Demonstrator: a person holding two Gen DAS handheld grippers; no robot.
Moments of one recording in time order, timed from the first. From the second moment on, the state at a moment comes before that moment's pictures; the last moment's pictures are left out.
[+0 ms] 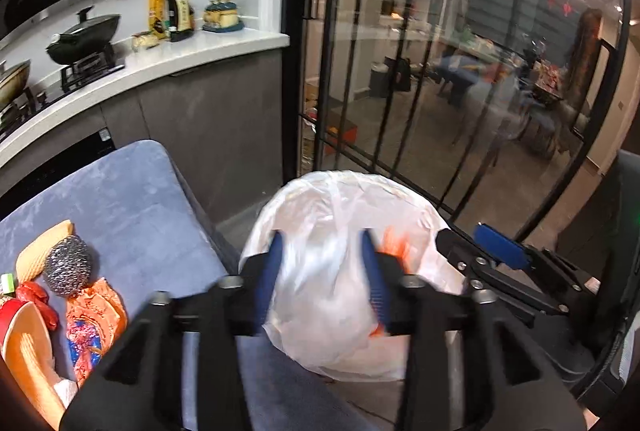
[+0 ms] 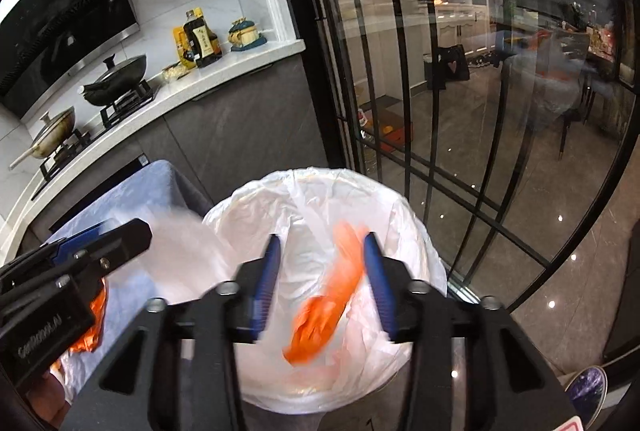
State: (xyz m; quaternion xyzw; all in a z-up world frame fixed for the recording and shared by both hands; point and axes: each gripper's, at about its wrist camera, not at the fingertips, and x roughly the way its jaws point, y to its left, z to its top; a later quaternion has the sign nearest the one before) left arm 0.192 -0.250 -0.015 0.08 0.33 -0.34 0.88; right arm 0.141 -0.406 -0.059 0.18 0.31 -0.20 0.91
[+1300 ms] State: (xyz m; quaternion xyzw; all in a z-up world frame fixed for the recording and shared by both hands) left arm 0.145 0.020 0.006 0.05 0.35 -0.09 0.93; right arm 0.100 -0.207 -0.006 0.10 0.31 -0.05 0.95
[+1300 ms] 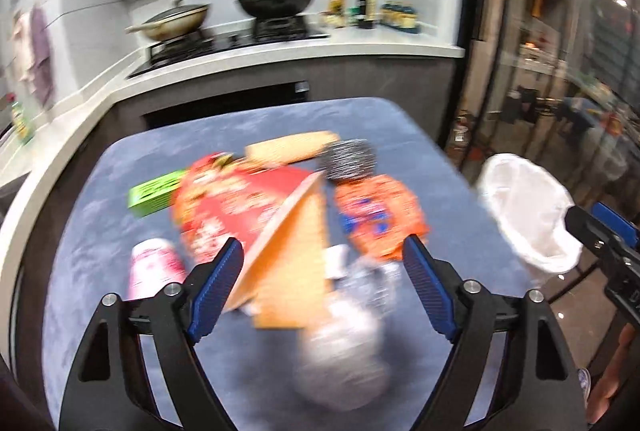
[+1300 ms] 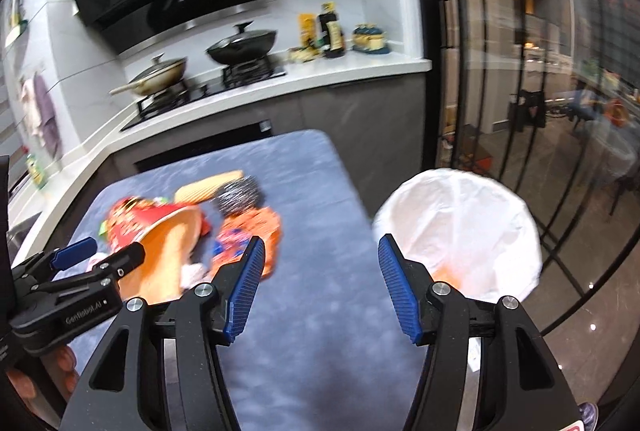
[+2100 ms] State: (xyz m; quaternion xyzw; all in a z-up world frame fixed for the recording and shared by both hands) left arm 0.143 0.178 -0.040 -0.04 0.40 0.03 0.92; right arm 0.134 -0.061 -0.079 0.06 0.41 0.04 0.91
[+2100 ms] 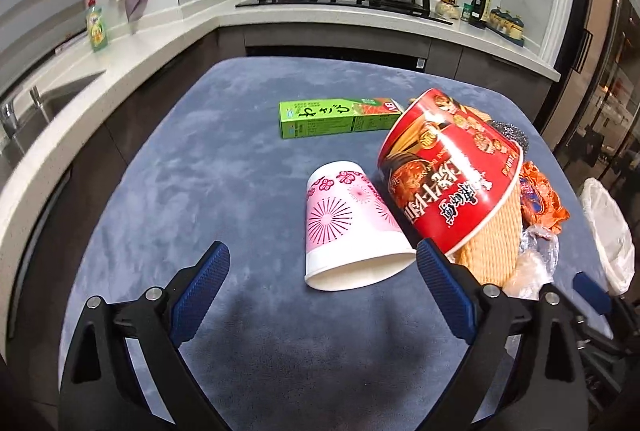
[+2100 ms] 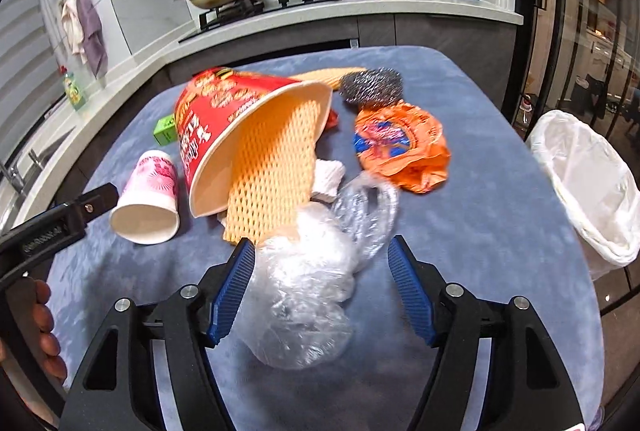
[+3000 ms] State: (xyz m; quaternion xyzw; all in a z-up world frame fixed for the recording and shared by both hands) left arm 0.189 0.176 -0.083 -0.09 0.45 -0.01 0.89; right arm 0.155 -0.051 -0.113 0.08 0.44 0.06 0.89
